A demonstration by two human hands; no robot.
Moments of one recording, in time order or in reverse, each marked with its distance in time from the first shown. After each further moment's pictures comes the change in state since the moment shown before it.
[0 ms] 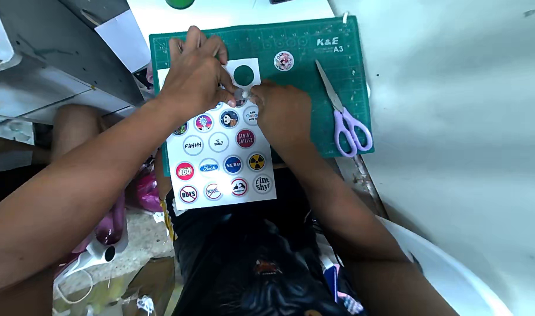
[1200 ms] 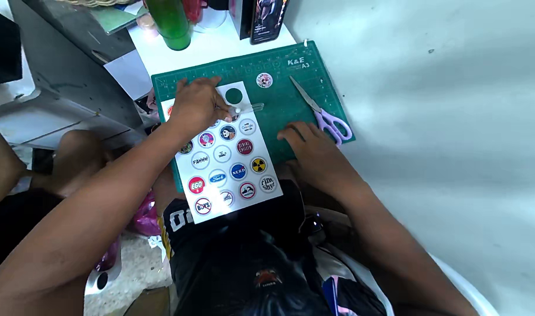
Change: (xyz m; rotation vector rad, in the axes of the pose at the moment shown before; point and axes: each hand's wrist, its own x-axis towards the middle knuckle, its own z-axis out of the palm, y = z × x) left_hand 0.007 0.013 0.008 -0.077 -0.022 -0.123; right_hand -0.070 0.088 -0.054 -0.048 -0.264 -0.250
